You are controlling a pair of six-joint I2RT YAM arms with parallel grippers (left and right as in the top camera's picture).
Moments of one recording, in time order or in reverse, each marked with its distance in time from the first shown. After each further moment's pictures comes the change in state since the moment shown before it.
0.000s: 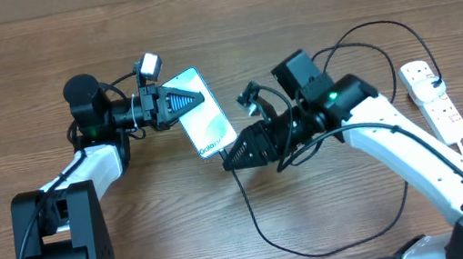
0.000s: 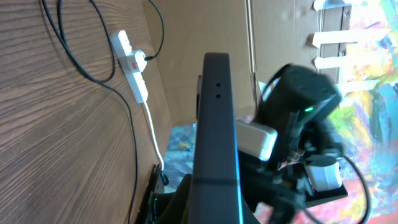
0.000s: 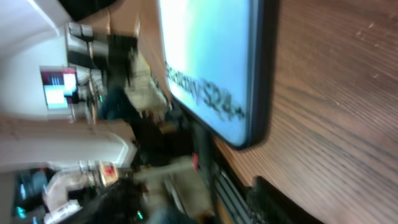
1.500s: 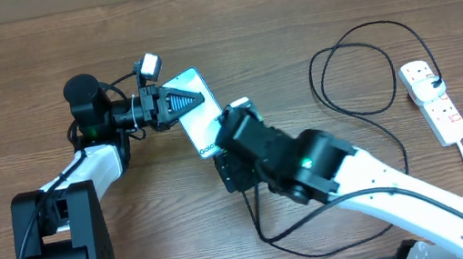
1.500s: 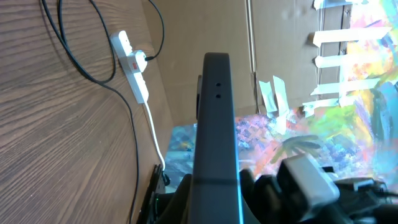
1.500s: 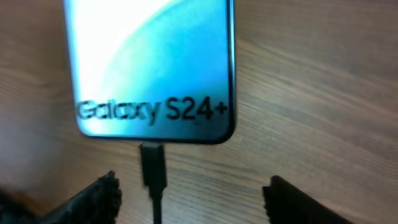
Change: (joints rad) left arm 0.000 0.000 0.000 -0.012 0.000 0.018; right arm 0.435 -0.095 0.040 -0.013 1.092 0.321
